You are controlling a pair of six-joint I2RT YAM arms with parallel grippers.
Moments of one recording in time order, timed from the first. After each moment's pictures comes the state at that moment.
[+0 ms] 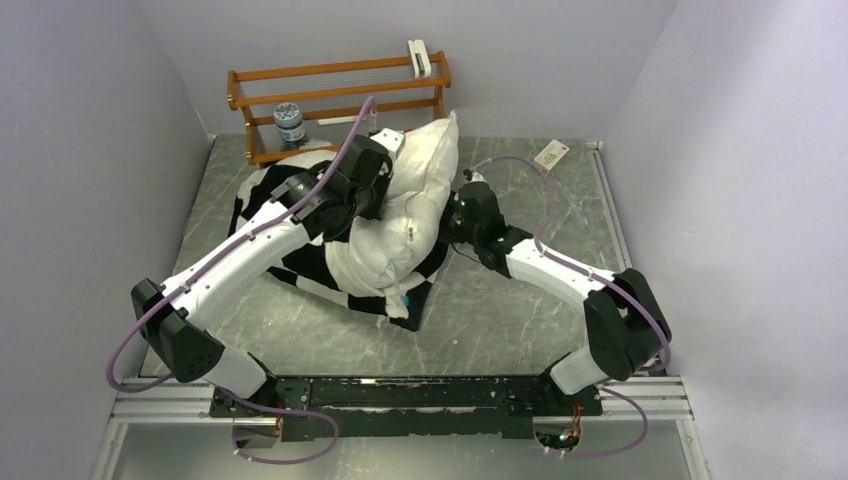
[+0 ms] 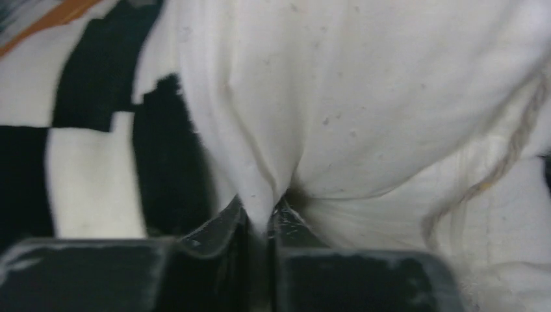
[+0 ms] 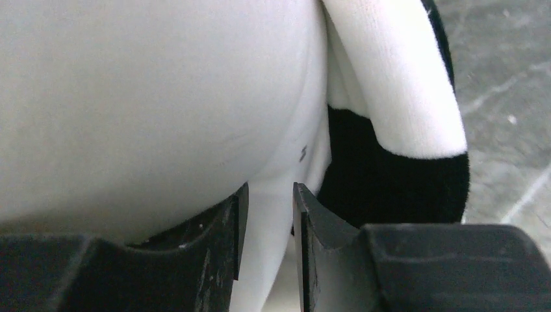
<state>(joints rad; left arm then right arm) -0.76 1.50 1.58 -0.76 -0.31 -0.19 0.60 1.51 0.95 0.12 -0.10 0.86</state>
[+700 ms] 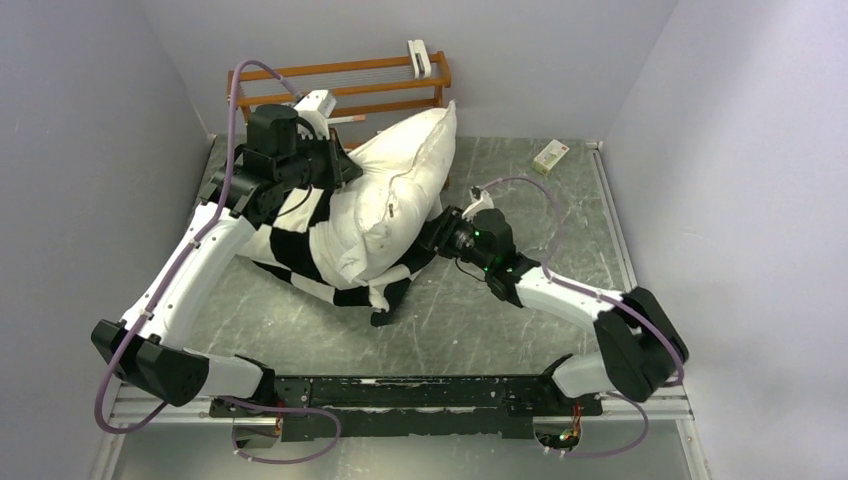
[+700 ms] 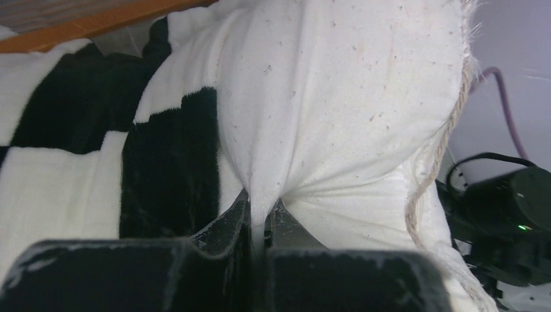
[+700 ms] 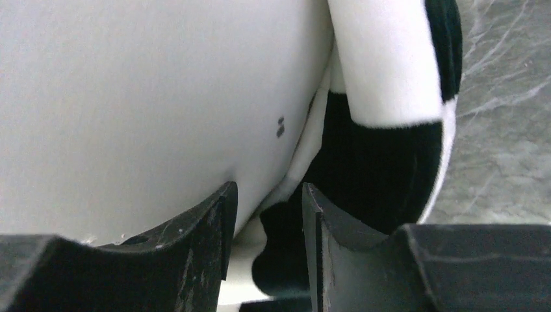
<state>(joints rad) -0.41 1.35 1.52 -0.60 0.21 -0.33 0.63 1.34 0.64 0.44 -0.11 0.89</state>
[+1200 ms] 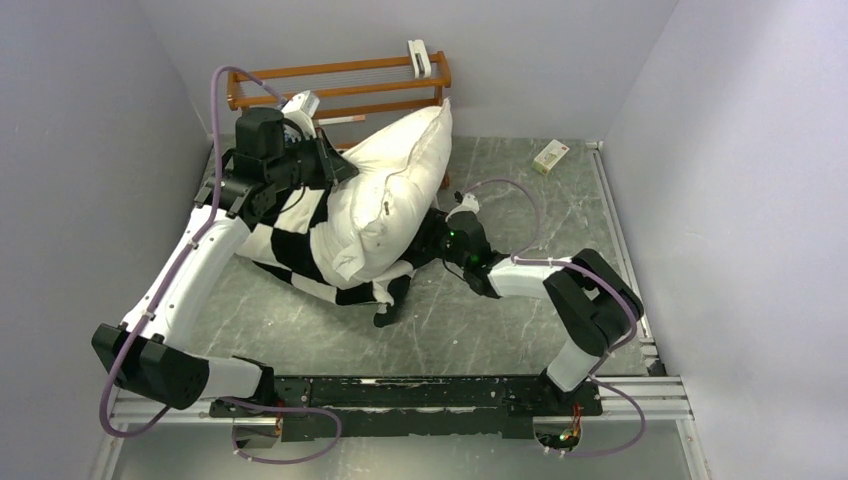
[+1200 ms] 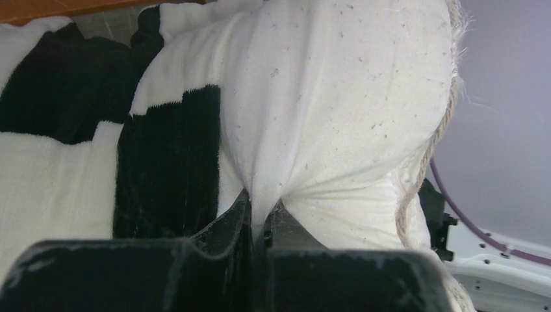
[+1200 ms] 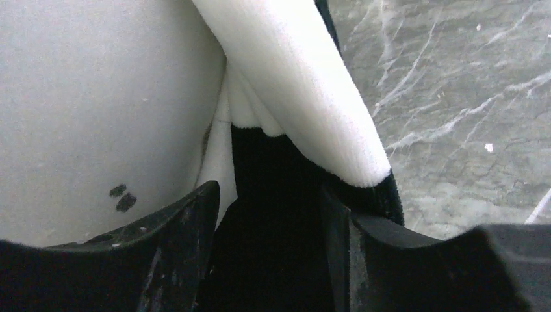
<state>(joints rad) -0.33 1.33 1.44 -0.51 0.33 -0.46 0.66 1.65 0.72 0.56 0.05 0.78</state>
